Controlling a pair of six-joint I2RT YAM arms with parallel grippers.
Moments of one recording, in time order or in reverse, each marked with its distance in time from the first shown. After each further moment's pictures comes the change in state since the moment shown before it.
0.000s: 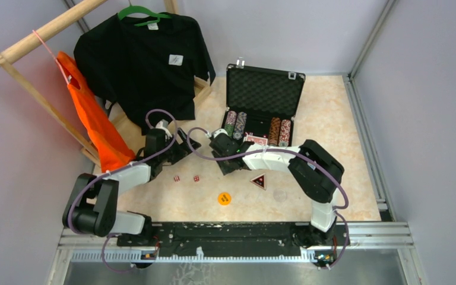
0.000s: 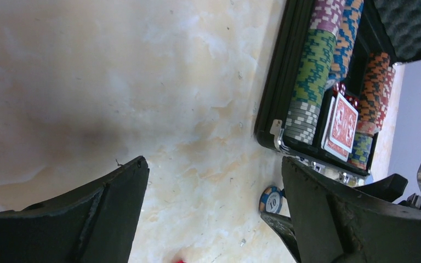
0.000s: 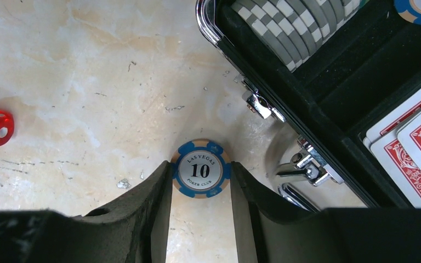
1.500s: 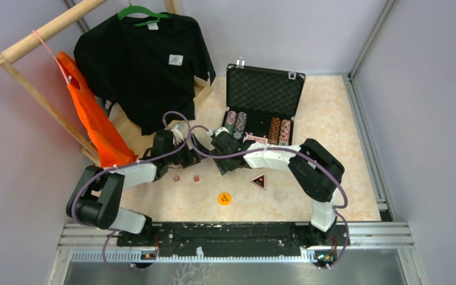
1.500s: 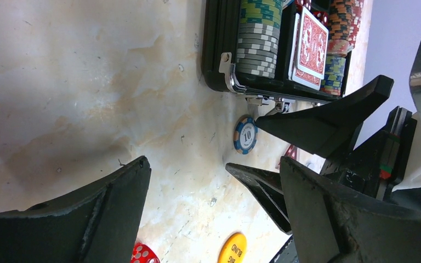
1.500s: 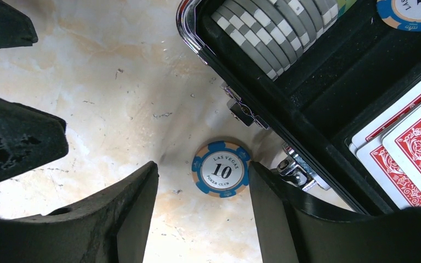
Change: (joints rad) left arm -0.083 0.068 0.006 0.044 0.240 0.018; right arm -0.026 -0.001 -0.001 0.006 -0.002 -0.010
